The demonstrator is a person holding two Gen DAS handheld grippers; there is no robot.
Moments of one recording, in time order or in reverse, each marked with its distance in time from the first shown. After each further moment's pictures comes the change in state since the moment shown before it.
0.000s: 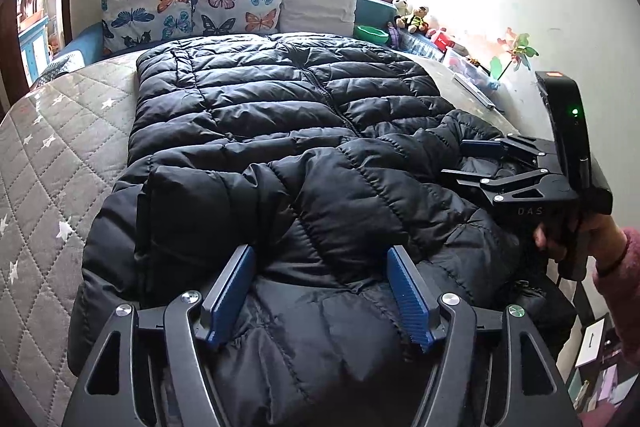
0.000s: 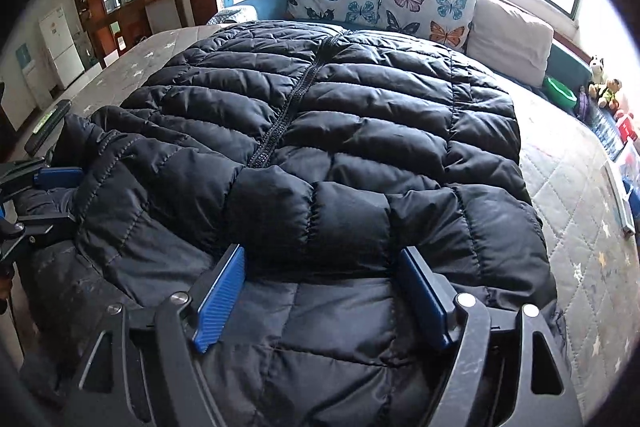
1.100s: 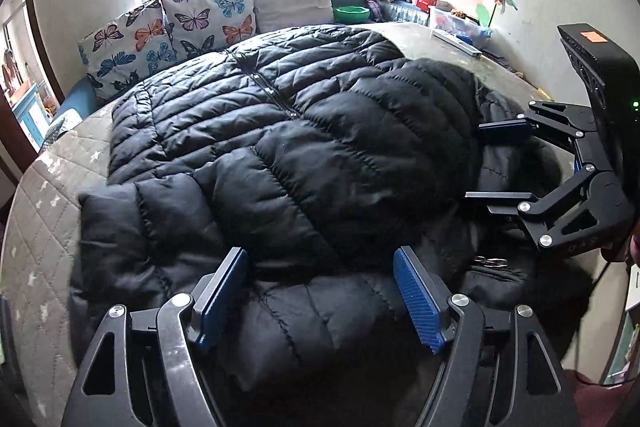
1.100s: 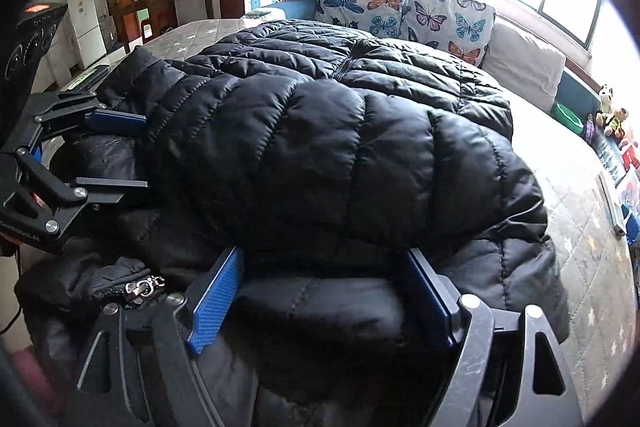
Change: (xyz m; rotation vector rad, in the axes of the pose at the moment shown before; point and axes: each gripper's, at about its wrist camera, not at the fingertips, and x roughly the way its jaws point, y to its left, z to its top) left arm -0.001 -0.071 -0.007 0.235 0.045 0.112; right arm -0.048 0.022 -0.046 -0.089 -0.044 0.032
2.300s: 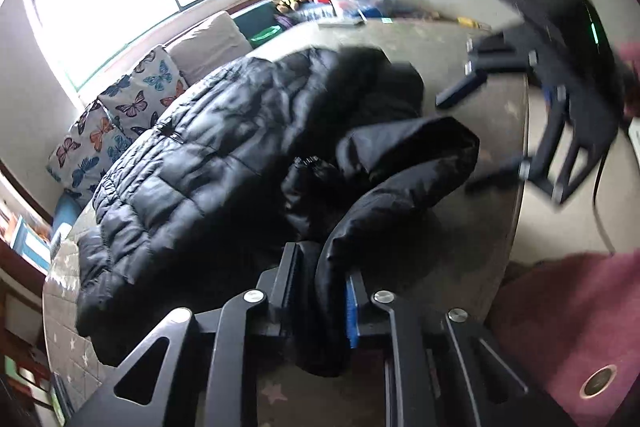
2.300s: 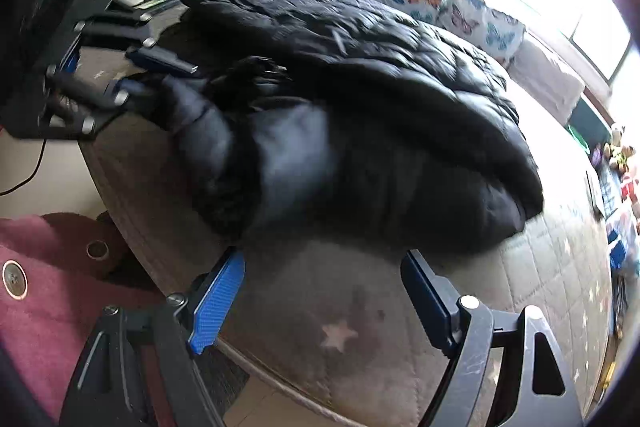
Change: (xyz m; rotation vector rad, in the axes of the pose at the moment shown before) left arm -0.050 -0.097 -0.066 0.419 -0.084 -0.006; right arm -0.070 0.045 -0.097 -0.194 0.026 0.026
